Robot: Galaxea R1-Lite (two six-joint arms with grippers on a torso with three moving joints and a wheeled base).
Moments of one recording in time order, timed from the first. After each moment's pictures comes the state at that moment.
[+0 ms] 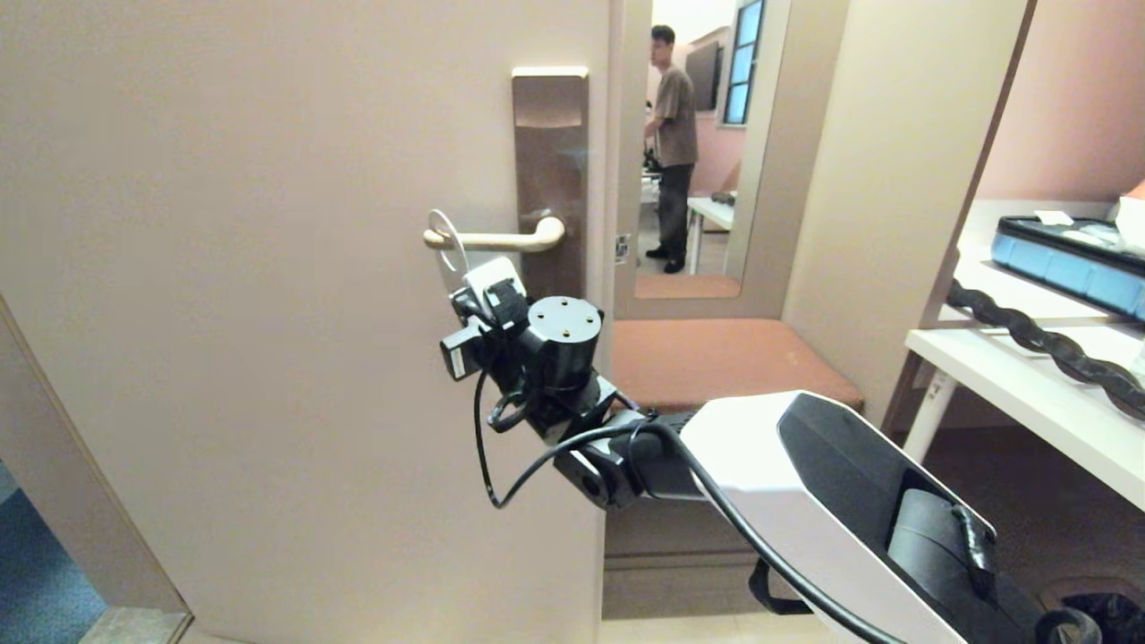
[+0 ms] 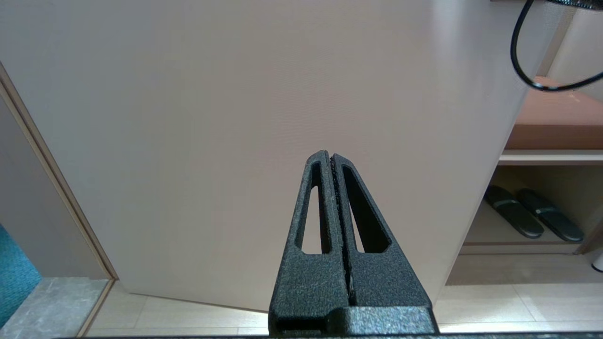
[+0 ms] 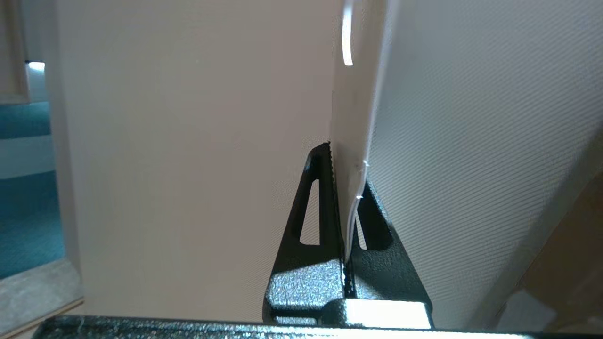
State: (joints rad) left arm 0.00 0.00 0.00 0.00 0.03 -0.03; right arm 0.81 2.63 -1.98 -0.88 -0.13 -0.16
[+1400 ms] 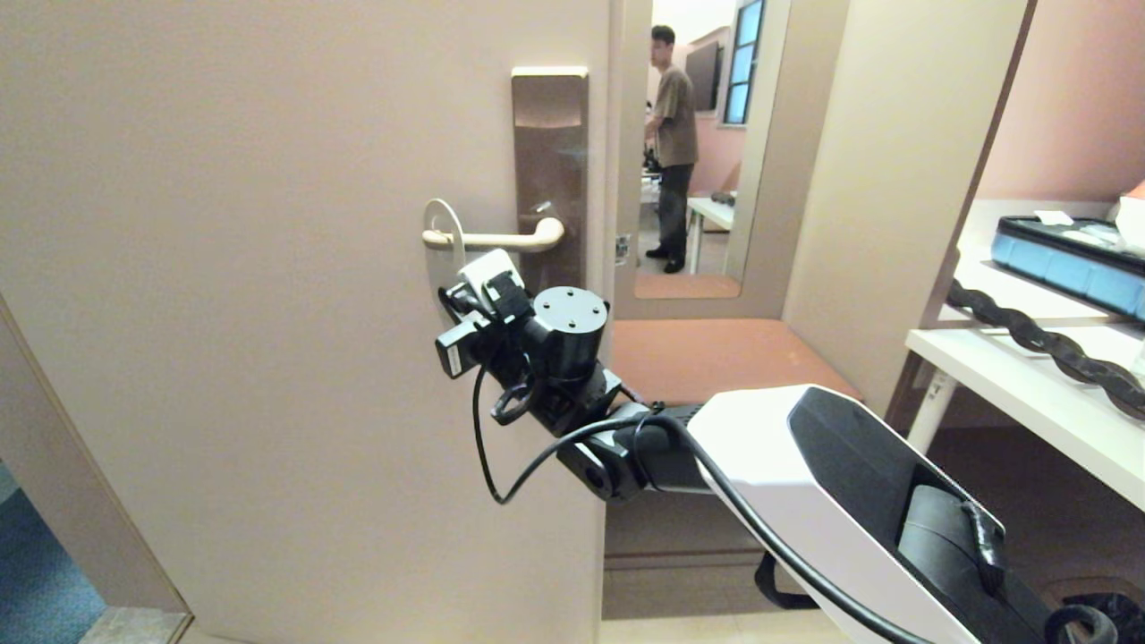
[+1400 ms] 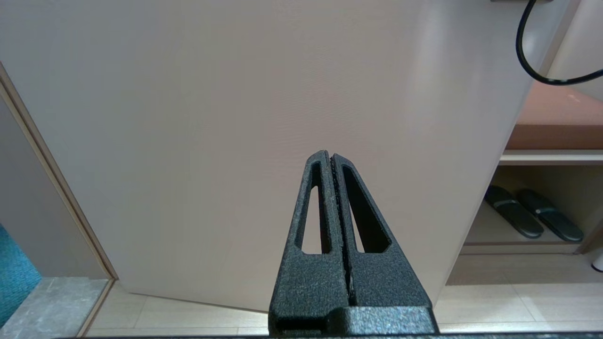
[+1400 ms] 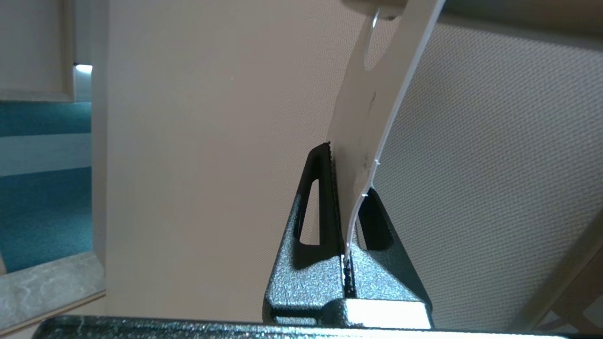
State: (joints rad) left arm 0.00 0.00 0.00 0.00 0.03 -0.03; right arm 0.81 2.62 -1.98 -0.88 -0.02 -0.17
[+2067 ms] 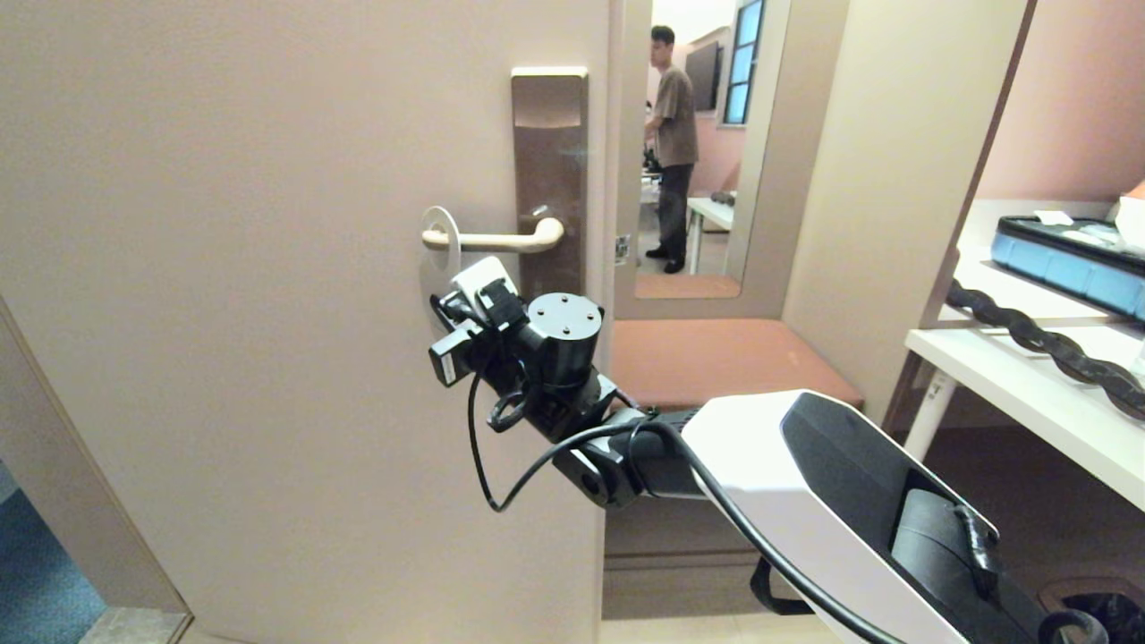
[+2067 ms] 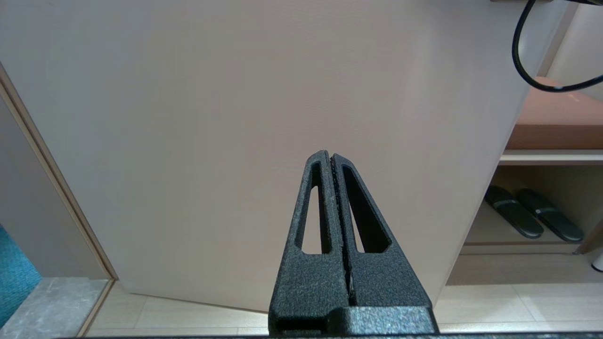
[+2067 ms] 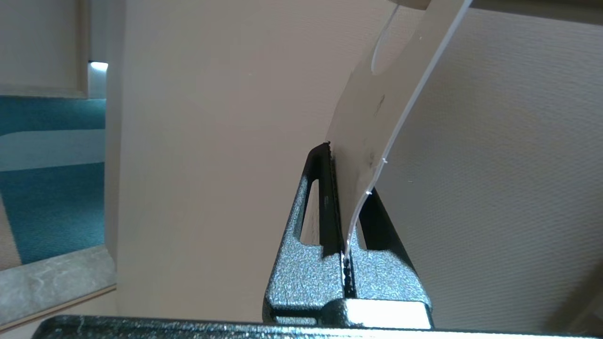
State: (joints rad) left arm 0.00 0.00 0.00 0.00 0.03 -0.03; right arm 0.82 2.63 -1.98 -0.88 0.00 -0.17
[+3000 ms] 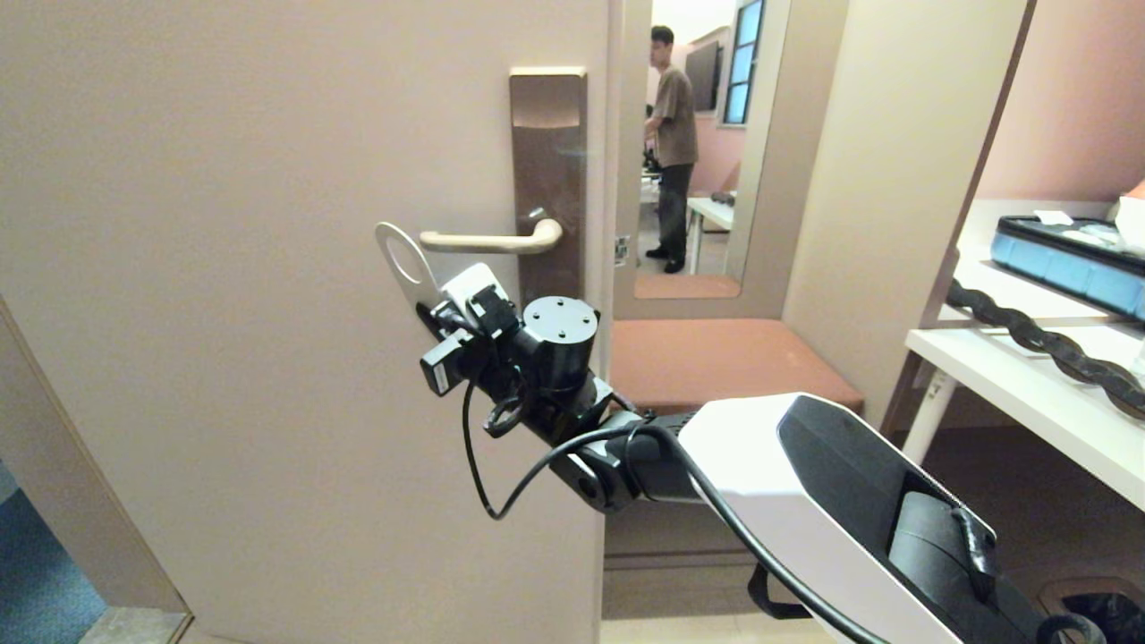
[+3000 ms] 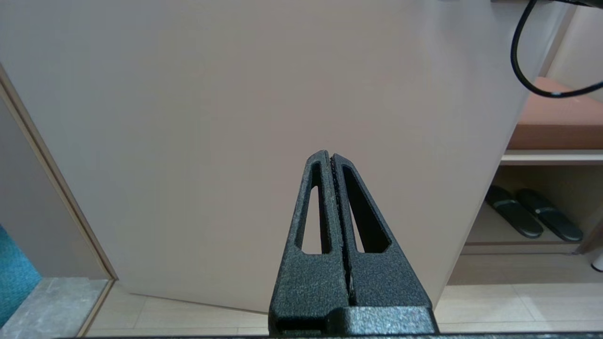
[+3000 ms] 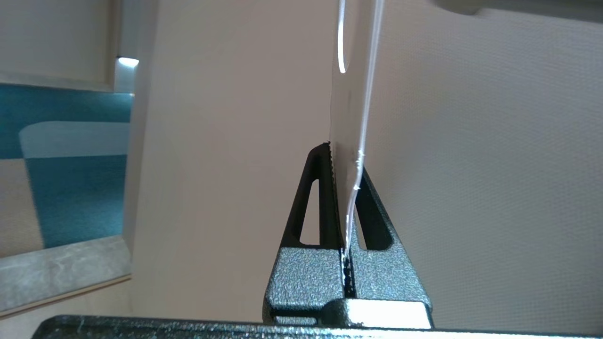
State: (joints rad) left arm 0.00 0.00 0.00 0.00 0.03 -0.03; right arm 0.83 2.63 -1.98 -0.88 0.07 -0.19
